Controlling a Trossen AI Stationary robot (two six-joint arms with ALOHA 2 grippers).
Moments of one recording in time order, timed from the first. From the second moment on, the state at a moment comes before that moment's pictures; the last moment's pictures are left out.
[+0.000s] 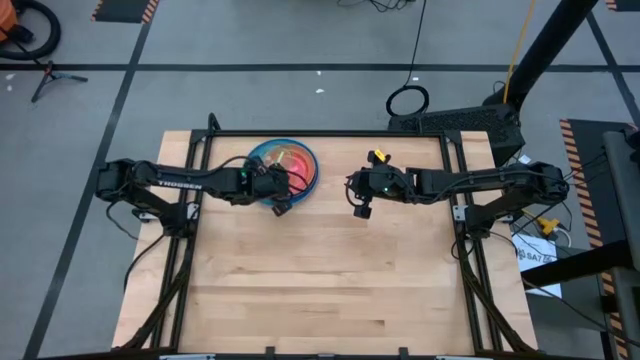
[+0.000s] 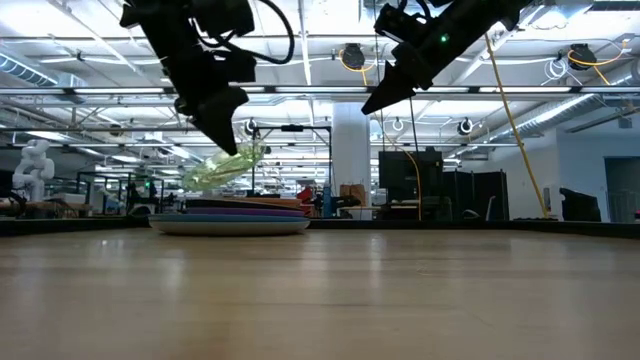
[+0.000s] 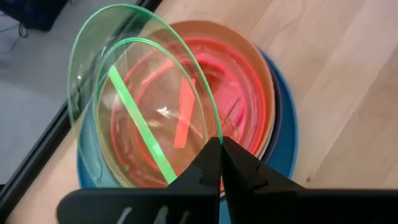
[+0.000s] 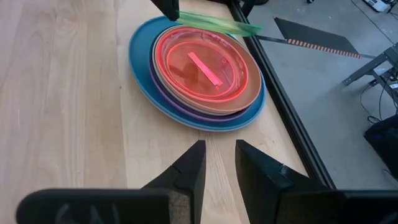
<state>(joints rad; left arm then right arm) 0.11 1.42 0.95 -0.59 -0.50 -0.29 -0.09 1.36 0.90 -0.16 0.34 -0.17</state>
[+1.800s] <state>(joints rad) -0.13 0.74 0.51 -0.09 -0.48 0.07 -0.08 0.74 0.44 0.15 0.05 -0.29</state>
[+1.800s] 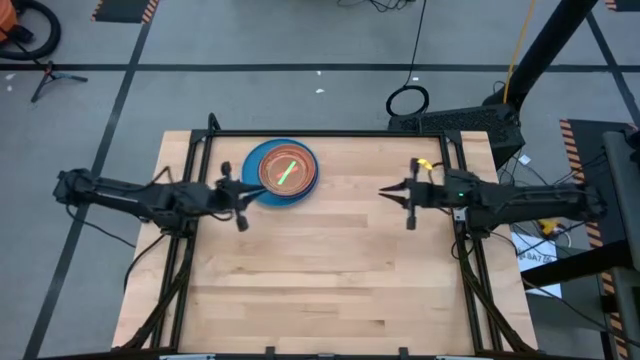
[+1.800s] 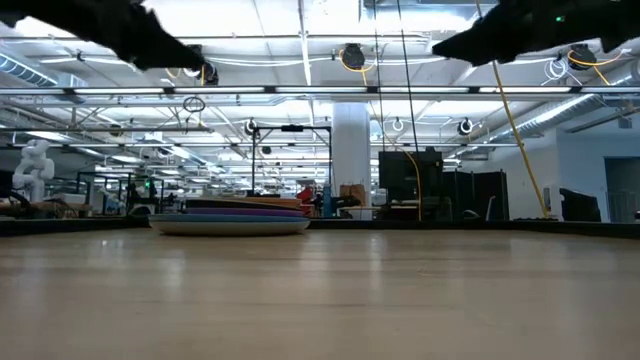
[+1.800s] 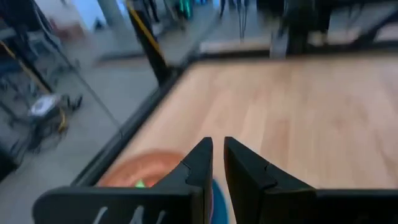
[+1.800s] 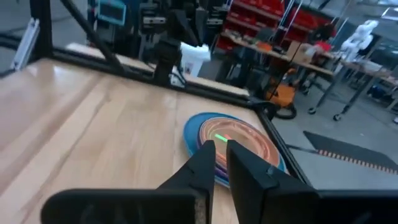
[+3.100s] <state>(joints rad) -0.12 0.01 0.09 -0.24 0.31 0.05 -0.08 0.01 0.02 0.03 0.11 0.03</state>
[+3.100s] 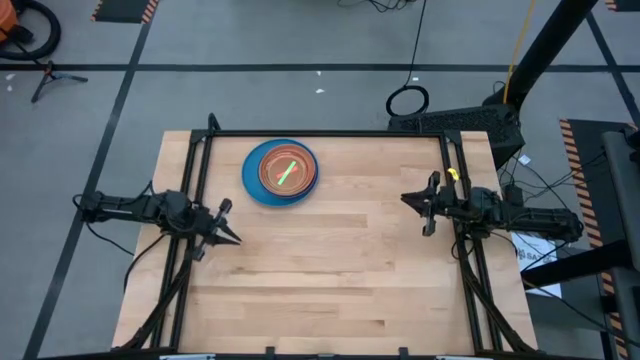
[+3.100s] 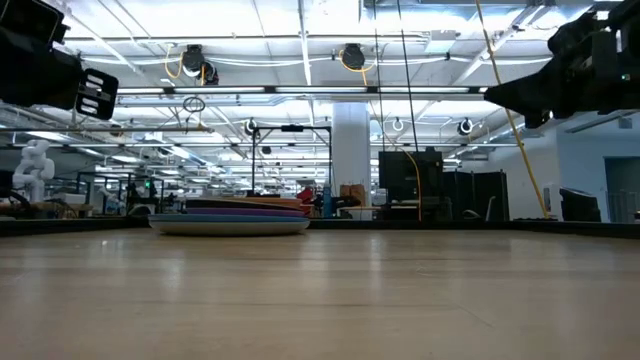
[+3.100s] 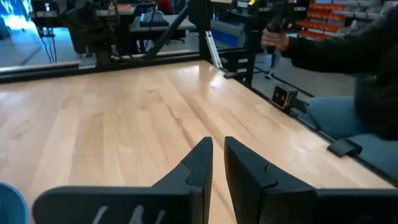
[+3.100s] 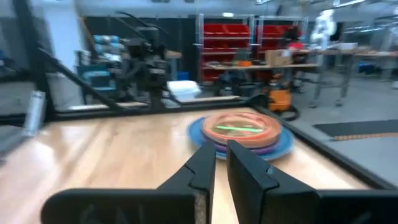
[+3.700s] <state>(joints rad) -0.12 0.02 0.10 -0.24 0.24 0.05 -0.08 0.08 0.02 0.03 0.19 -0.08</state>
